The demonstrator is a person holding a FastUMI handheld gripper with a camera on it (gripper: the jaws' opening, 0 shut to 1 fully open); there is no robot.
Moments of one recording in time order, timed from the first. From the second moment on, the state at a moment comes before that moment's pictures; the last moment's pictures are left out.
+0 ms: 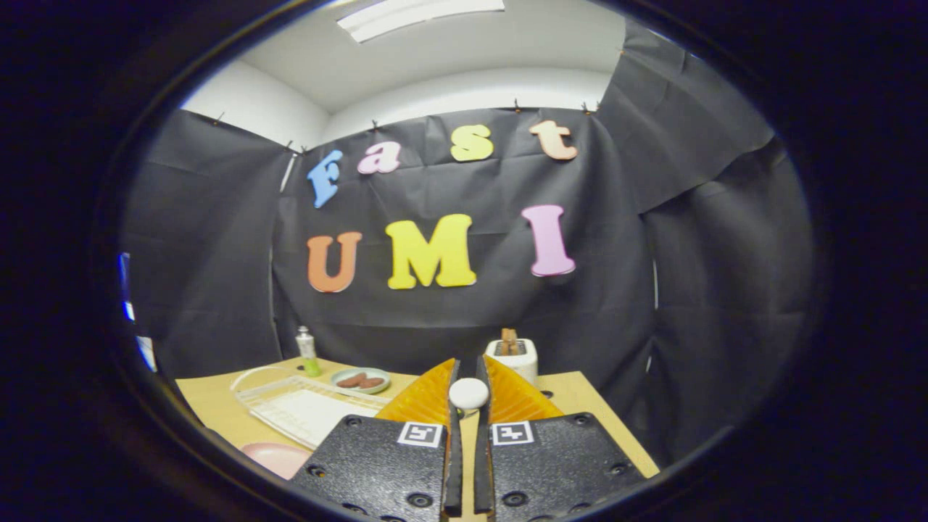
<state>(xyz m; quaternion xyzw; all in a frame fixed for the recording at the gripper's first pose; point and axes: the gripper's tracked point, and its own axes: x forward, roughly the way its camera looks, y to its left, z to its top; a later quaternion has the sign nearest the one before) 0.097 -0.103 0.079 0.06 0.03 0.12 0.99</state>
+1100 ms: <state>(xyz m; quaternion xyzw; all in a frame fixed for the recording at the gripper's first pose) 0.002 0.135 -0.060 -0.06 0.26 0.40 0.88</state>
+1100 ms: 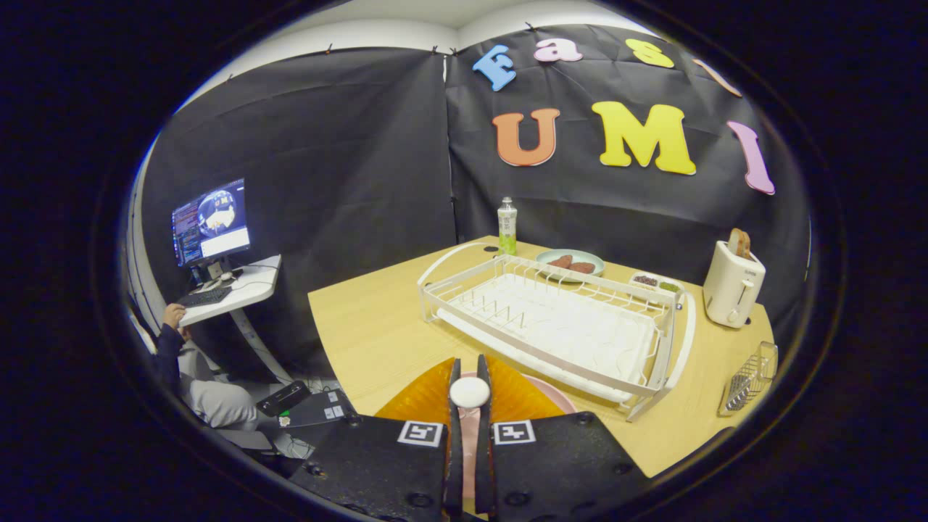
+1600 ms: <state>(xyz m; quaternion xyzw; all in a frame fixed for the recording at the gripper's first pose) 0.018 0.128 -0.065 -0.07 0.26 0.37 0.89</state>
